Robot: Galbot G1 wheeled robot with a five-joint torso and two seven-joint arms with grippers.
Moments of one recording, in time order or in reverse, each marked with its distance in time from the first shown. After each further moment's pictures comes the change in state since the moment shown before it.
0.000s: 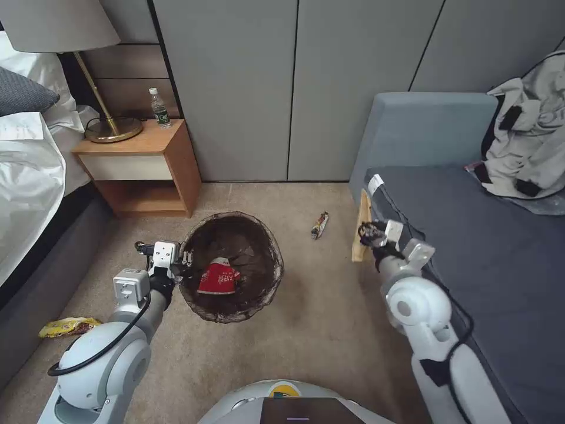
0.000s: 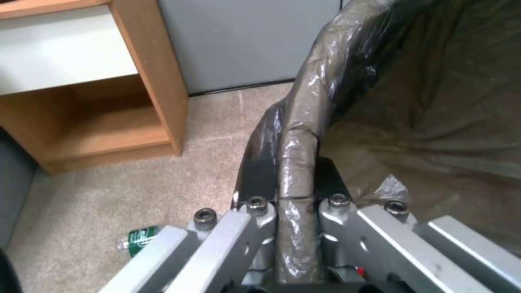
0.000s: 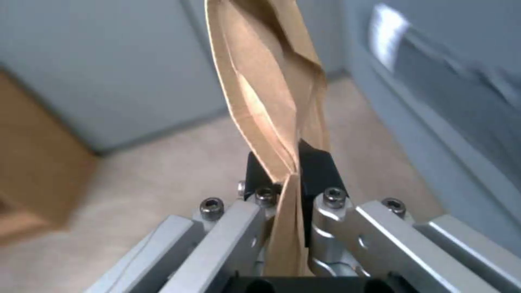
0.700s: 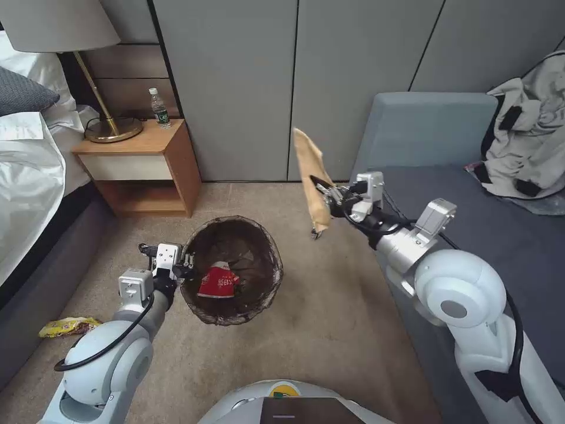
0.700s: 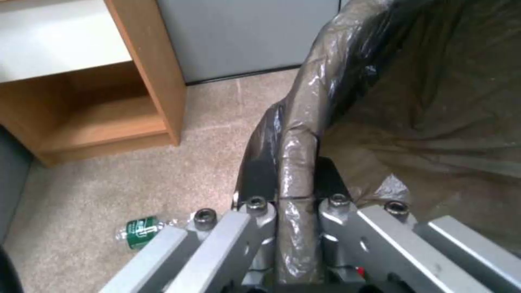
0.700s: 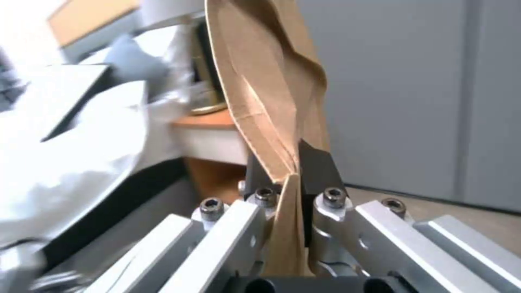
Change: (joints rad) left arm -0.005 0.012 0.015 0.027 0.002 0.009 -0.003; right arm 0.278 -0.232 -0.137 0.201 0.264 -0.081 -0.303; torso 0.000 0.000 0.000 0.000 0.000
